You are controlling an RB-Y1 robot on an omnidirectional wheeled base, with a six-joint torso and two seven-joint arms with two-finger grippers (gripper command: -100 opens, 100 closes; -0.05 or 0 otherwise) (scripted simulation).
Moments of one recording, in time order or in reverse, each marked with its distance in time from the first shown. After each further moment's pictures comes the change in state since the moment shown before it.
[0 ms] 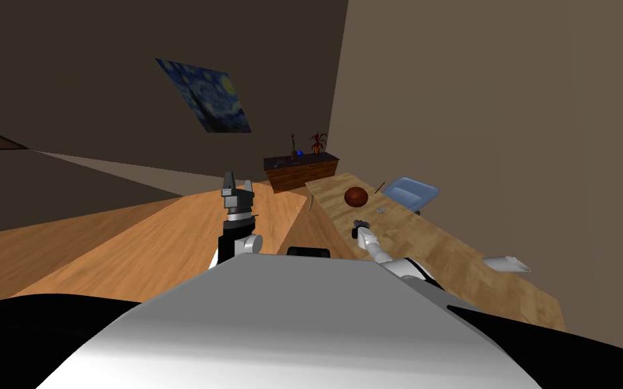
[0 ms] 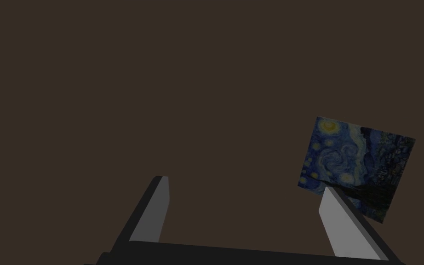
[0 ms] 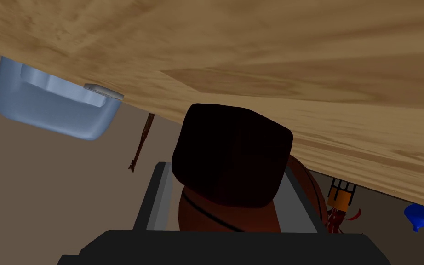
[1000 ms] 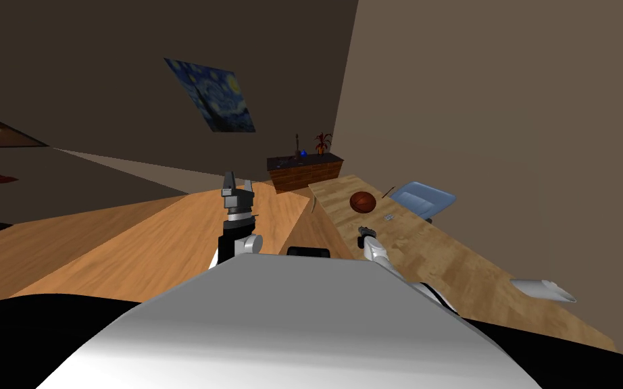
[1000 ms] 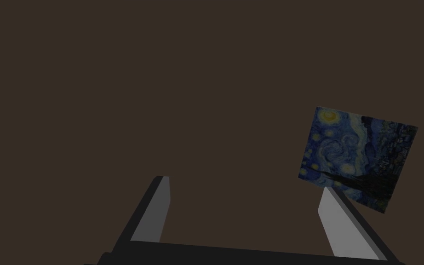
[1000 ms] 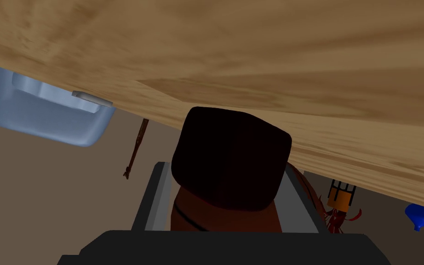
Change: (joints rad) left arm 0.000 0.000 0.000 0.000 0.000 0.000 0.000; right arm 0.199 0.002 -0.156 -0.175 0.065 -0.064 0.023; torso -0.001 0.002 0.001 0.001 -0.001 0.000
